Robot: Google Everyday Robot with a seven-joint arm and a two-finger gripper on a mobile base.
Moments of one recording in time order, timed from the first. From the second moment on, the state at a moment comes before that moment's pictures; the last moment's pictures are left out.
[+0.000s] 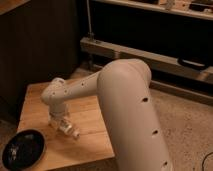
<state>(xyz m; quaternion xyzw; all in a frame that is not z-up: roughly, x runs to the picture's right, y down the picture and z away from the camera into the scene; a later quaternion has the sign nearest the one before) -0.261 0.176 0.804 -0.35 0.03 0.30 0.89</state>
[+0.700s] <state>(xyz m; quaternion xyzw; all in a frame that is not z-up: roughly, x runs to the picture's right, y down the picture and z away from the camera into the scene) -0.277 0.198 0.791 -0.37 0.02 0.29 0.88</state>
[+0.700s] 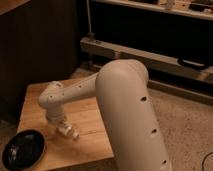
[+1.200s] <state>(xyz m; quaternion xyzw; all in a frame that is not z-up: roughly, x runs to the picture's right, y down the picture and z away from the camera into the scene) -0.275 0.209 0.807 -0.39 0.02 0.30 0.87</state>
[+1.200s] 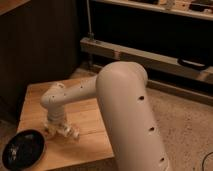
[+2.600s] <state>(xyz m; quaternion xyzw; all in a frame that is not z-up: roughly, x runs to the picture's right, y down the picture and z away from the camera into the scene) -0.280 0.116 0.756 -0.34 0.01 0.31 0.89</state>
